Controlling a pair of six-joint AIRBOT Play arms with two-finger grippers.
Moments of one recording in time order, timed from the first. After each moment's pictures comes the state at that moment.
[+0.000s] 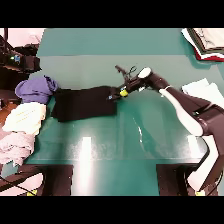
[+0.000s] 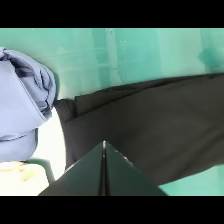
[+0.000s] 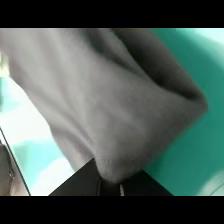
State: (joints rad) left arm 0.04 -1.23 1.56 1.34 -1.30 -1.41; right arm 0.38 -1.92 1.62 -0.59 1.17 1.21
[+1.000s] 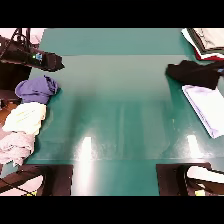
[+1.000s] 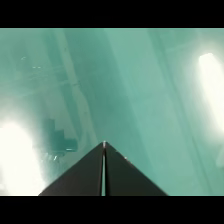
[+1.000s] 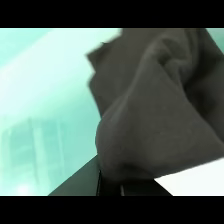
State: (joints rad) left arm -0.15 -1.24 1.56 1.23 -1.22 -1.44; right arm -0.66 -1.37 1.38 -0.79 1.11 1.24
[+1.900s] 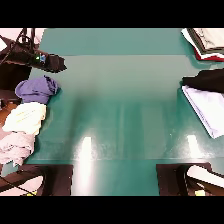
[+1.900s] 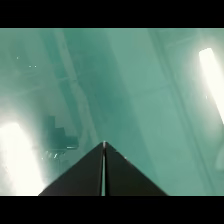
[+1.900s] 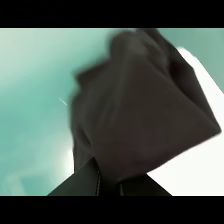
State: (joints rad) left arm -0.16 -1.26 1.55 1.23 -1.21 -1.42; right arm -0.73 -1.26 1.61 -1.21 1.43 1.45
